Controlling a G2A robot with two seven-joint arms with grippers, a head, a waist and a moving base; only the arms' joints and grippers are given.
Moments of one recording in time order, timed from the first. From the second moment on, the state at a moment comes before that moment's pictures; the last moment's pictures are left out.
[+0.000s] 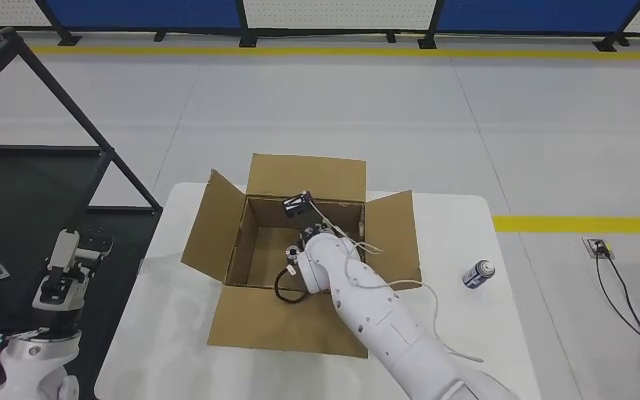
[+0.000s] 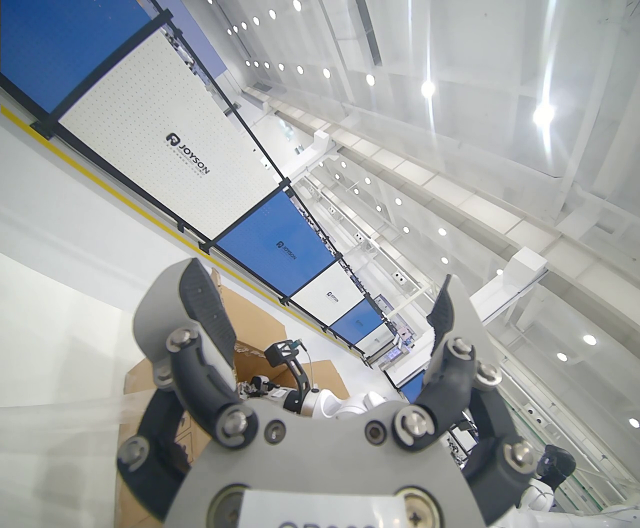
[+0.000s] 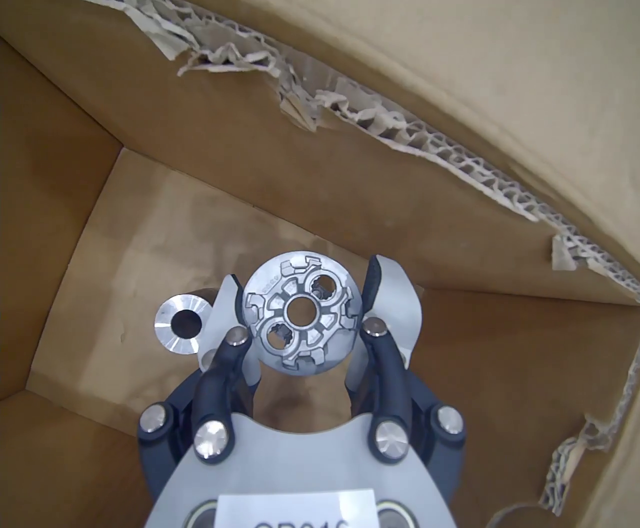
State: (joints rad) left arm 1.46 -1.15 -1.96 -1.92 -0.13 -0.43 -0.26; right arm -0.33 -1.82 0.80 -0.62 -1.28 0.32 0.69
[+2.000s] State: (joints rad) left arm 1.46 -1.15 -1.96 -1.92 -0.13 -0.43 -0.26; right arm -0.90 -1.70 1.11 -1.53 -1.61 0.19 0.54
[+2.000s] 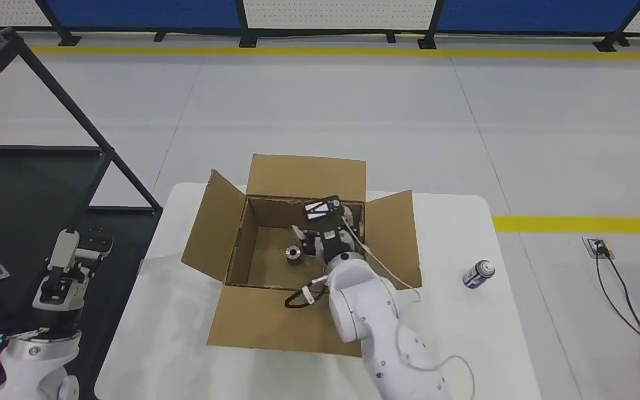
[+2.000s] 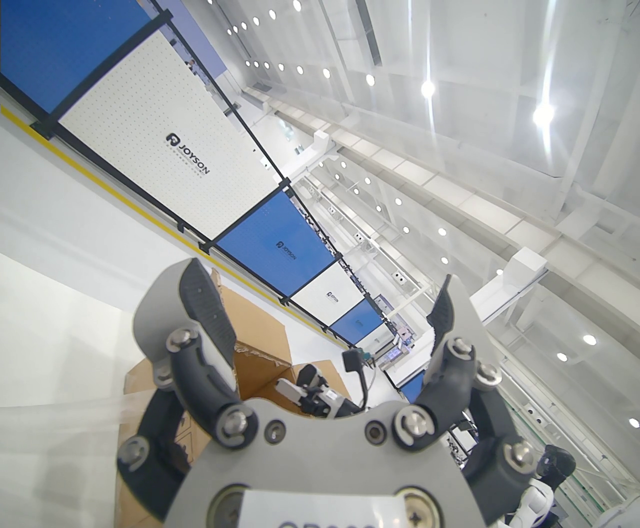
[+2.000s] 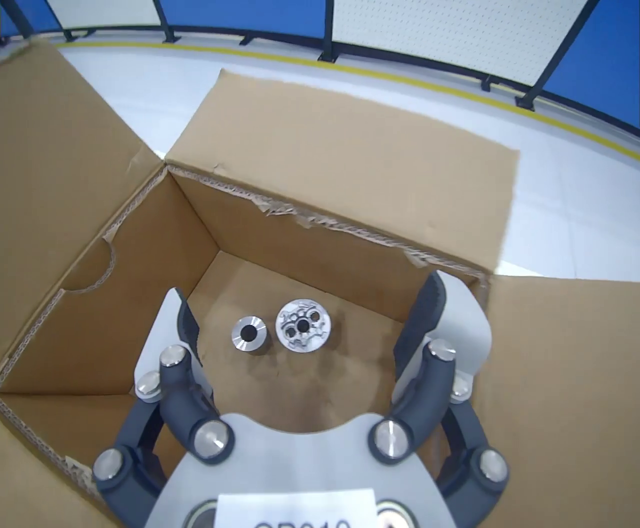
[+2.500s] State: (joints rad) left arm 1.46 -1.15 -1.96 -1.92 -0.13 -0.43 -0.26; right arm -1.33 -1.65 1.54 -2.06 -1.52 0.26 0.44
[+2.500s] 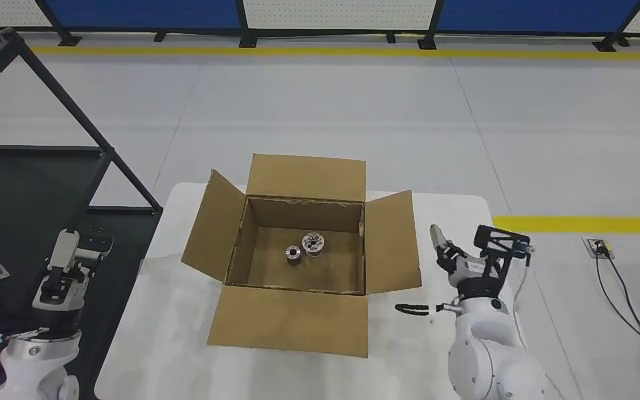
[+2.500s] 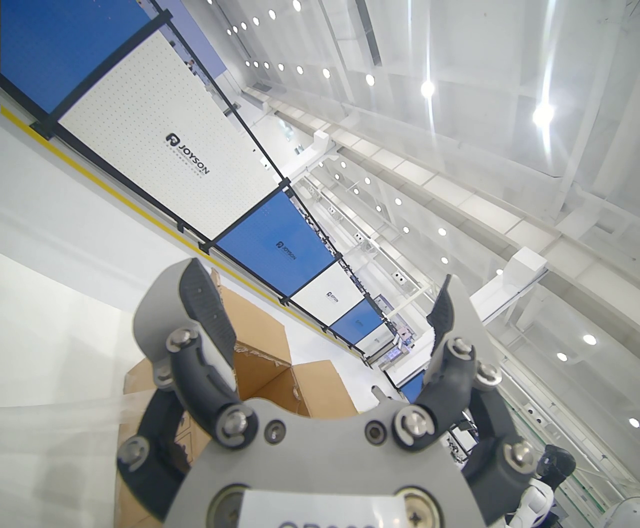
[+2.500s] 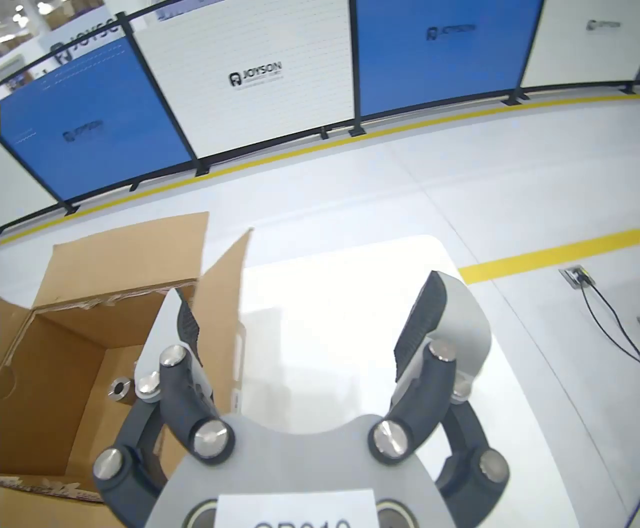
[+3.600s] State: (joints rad) left arm 1.46 -1.15 -1.96 -1.92 -0.13 -0.43 -0.26; right arm -1.10 -1.59 1.74 -1.50 -1.51 0.24 0.57
